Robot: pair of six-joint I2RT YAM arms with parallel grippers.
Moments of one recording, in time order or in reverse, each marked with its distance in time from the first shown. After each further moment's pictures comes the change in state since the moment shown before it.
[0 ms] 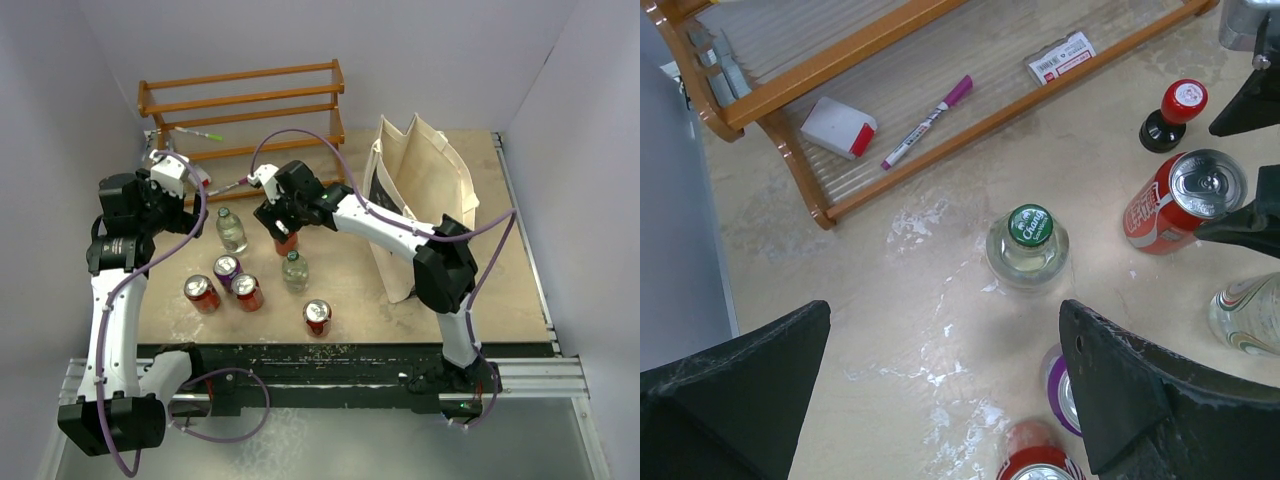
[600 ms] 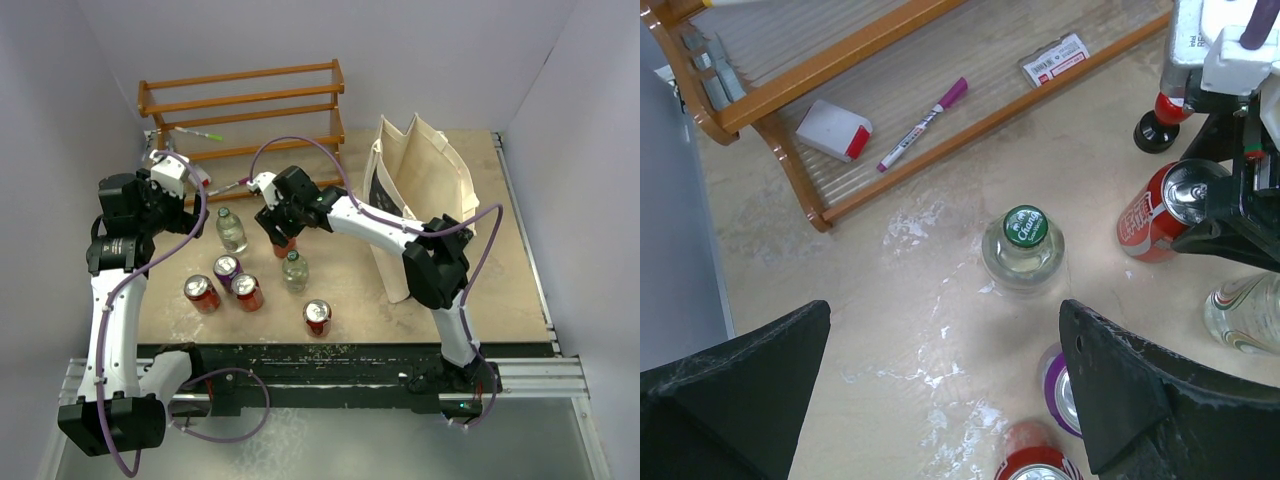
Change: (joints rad) left arm 0.001 -0.003 0.000 0.000 0.015 0.000; right arm -0.001 0.060 0.000 0.013 -0.045 0.015
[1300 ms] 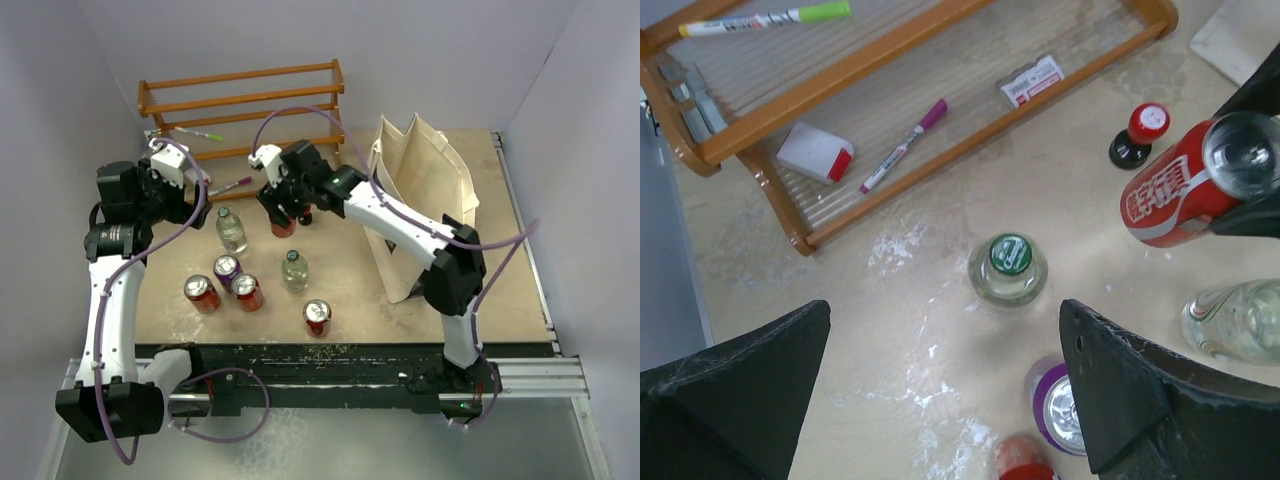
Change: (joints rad) left arm 0.000 0.063 0.057 -0.008 0.049 -0.009; right arm -0.015 -0.076 0.120 -0.127 -0.006 -0.025
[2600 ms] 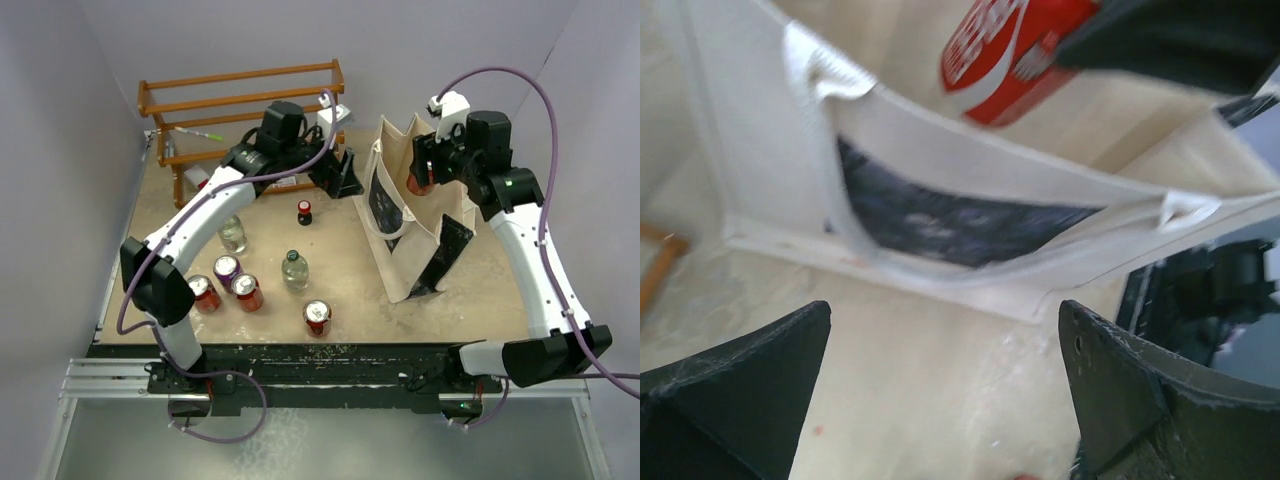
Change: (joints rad) left arm -0.687 0.711 0.637 0.093 0.193 -0.316; right arm -0.625 -0.684 -0.298 -0.096 0.020 -0.048
